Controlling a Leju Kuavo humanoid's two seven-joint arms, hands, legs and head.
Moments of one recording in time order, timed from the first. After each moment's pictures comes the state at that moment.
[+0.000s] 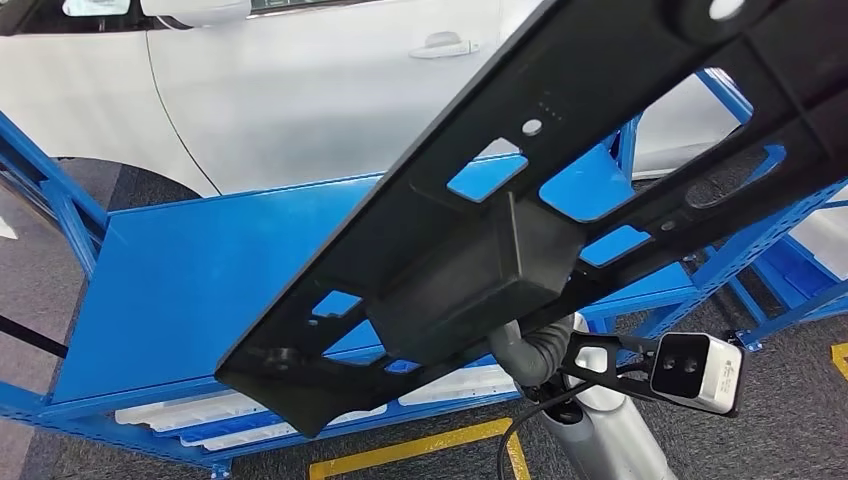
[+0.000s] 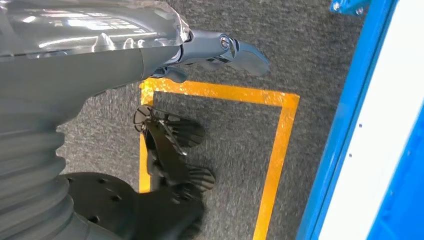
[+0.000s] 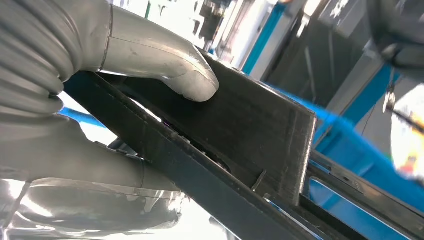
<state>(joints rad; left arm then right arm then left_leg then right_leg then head) -0.09 -0.04 1.28 -0.22 -0.91 -0.10 -0.40 -0.35 -0.07 0.46 -1.88 -0.29 0.41 -0.64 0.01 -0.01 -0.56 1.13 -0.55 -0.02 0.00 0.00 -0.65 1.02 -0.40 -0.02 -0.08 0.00</state>
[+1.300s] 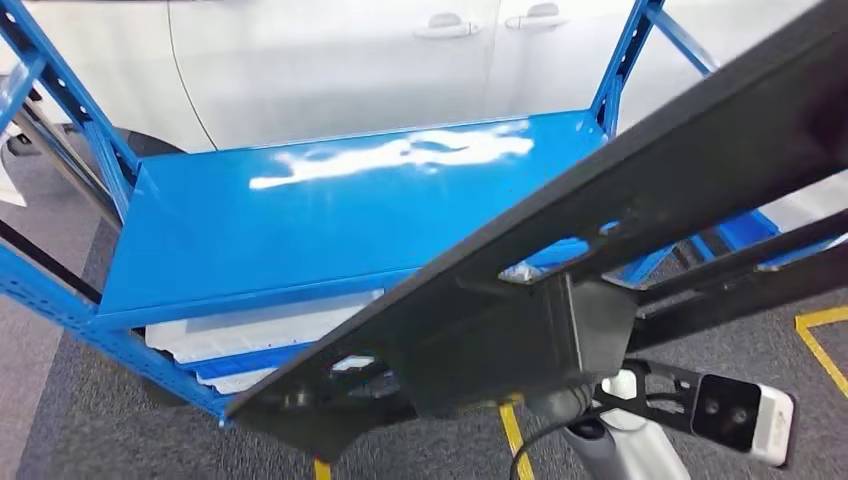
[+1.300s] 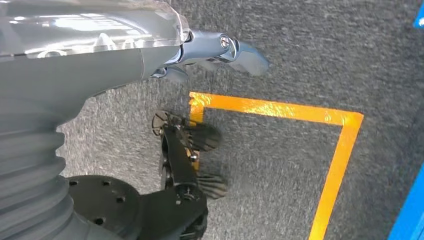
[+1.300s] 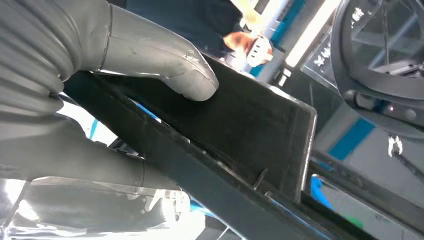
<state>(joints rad) -0.09 -0.05 1.30 -0.22 -0.94 -0.08 -0.36 -0.30 -0.13 0.44 -1.96 -0.27 0.47 -0.70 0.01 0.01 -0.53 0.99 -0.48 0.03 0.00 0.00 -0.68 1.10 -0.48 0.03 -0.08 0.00</state>
